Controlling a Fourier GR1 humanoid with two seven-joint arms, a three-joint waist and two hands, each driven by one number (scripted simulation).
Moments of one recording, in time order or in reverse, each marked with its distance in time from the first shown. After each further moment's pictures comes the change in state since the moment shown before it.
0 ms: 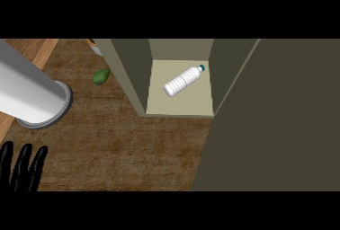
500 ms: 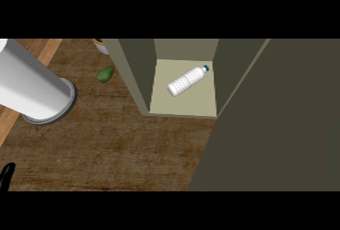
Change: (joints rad) left arm 0.147 0.067 0.149 -0.037 0.143 -0.149 -0.048; right arm -0.102 0.059 -0.009 -0.018 0.020 0.022 0.157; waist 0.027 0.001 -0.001
